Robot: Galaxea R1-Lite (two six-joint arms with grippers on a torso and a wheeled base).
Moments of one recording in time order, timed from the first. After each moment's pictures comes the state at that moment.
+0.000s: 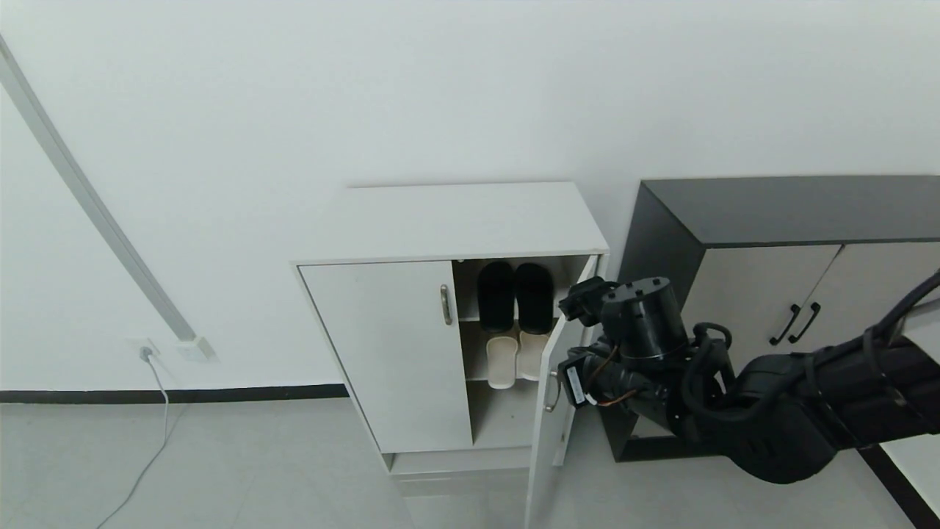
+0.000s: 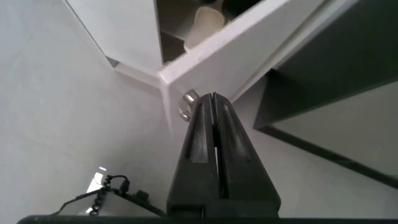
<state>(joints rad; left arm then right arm) 0.00 0.00 0.00 0.00 0.02 0.00 0.74 1.94 -0.99 -0.47 -0.36 0.02</state>
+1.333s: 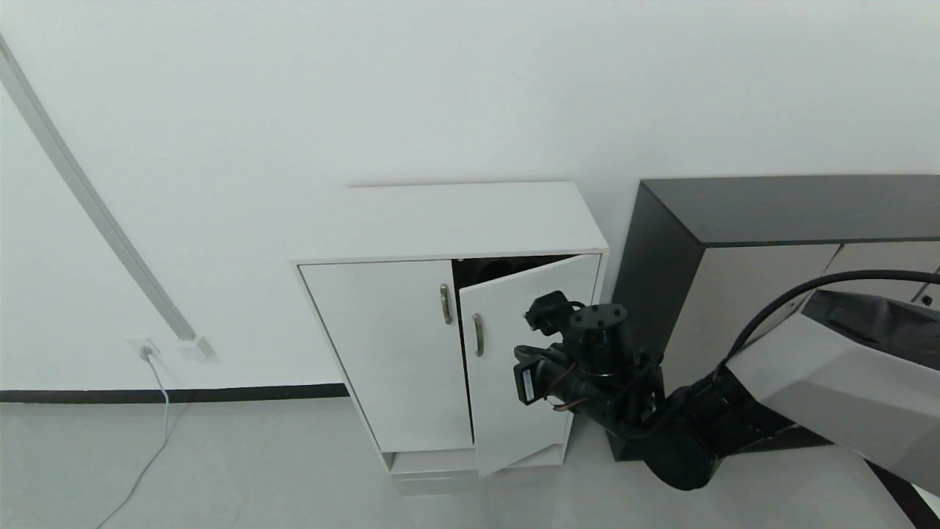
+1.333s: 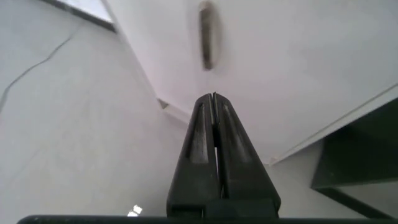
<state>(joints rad) 0.00 0.00 0.00 0.00 0.02 0.00 0.73 2.20 -1.05 -0.89 -0.13 0.05</state>
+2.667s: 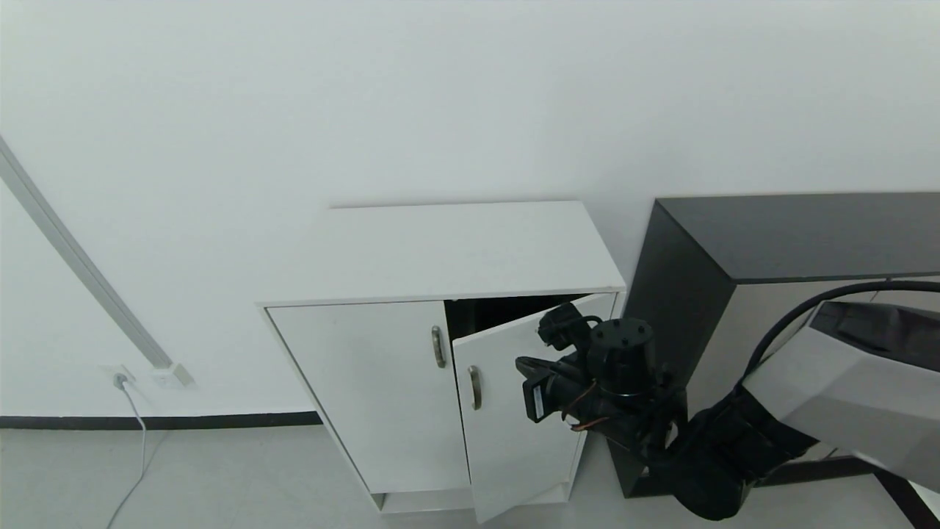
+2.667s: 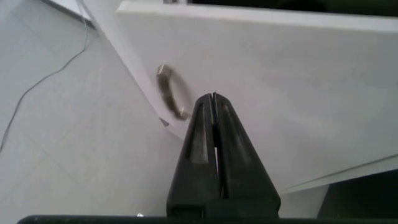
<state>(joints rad) 0.00 0.00 0.00 0.00 0.02 0.00 0.73 2.17 -0.92 -1.03 -0.05 0.05</state>
